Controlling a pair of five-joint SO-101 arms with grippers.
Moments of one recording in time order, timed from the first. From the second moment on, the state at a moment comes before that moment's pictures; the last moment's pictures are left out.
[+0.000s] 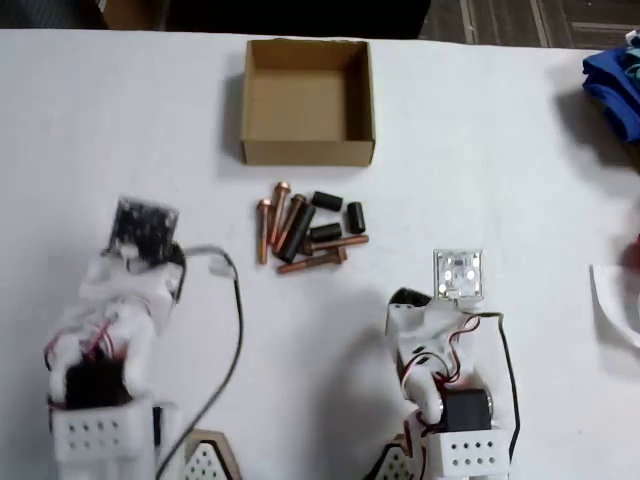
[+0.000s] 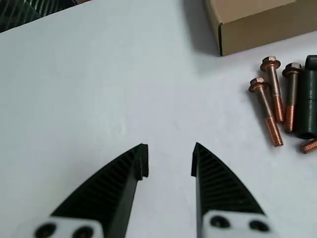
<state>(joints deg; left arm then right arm) -13.5 -73.2 62.6 58.0 -17.4 -7.4 -100.8 96.6 55.9 -2.2</state>
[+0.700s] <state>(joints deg) -12.6 -37.5 52.6 59.7 -17.2 -7.4 -100.8 96.6 55.9 -2.2</state>
